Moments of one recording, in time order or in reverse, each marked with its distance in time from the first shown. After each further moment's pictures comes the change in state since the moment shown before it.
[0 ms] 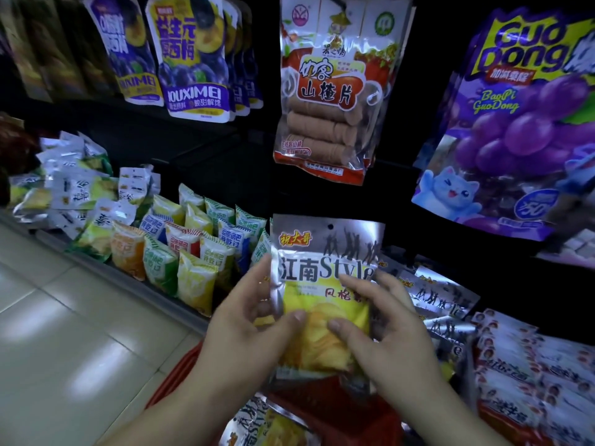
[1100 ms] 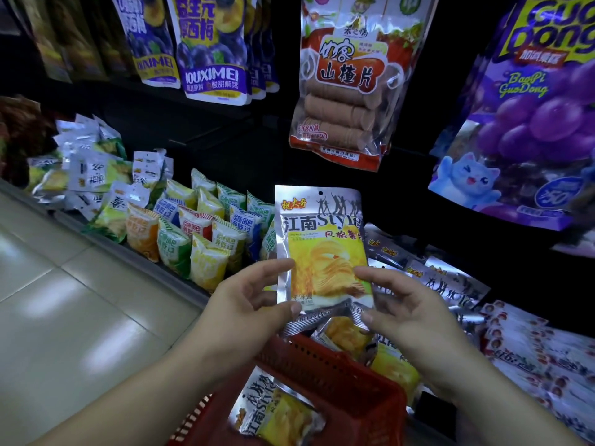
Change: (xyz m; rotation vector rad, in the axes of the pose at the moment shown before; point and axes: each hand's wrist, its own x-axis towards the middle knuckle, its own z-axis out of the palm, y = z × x) left_hand 0.000 -0.001 -0.027 0.058 -0.081 -0.077; right_hand 0.005 -0.007 -0.023 0.252 -0.240 0.277
